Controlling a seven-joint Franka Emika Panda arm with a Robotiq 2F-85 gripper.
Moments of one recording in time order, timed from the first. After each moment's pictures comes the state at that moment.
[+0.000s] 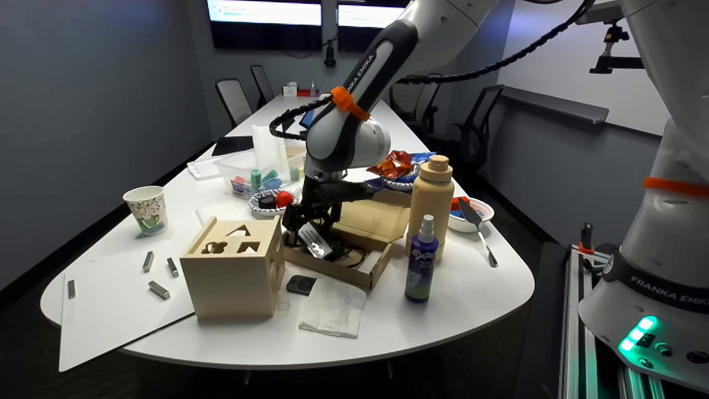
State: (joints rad) arm 0.04 0.59 0.15 -2.03 0.24 2.76 0.15
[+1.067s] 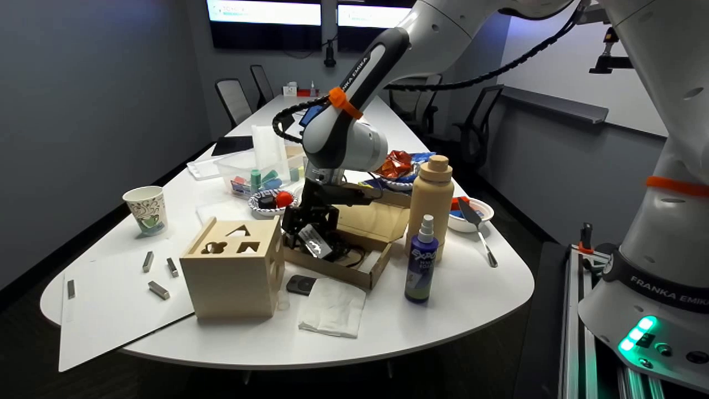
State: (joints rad) arm -0.08 0.65 0.27 -1.99 0.35 2.75 0.01
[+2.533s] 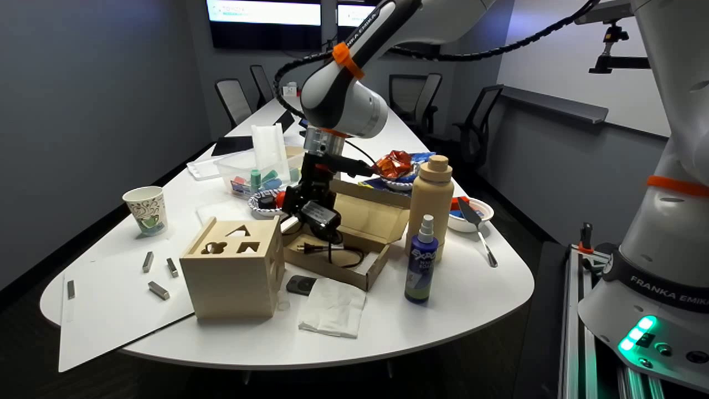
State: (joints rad) arm -0.13 0.53 0.29 -1.97 0.37 2.51 -0.08
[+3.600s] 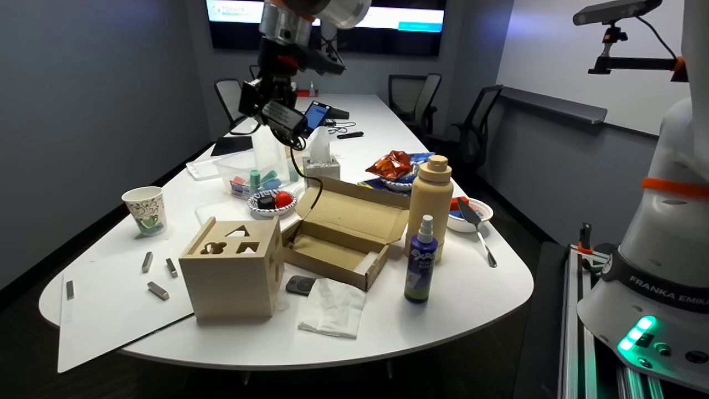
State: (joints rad) arm 0.08 0.29 0.14 -1.74 0.05 2.34 0.01
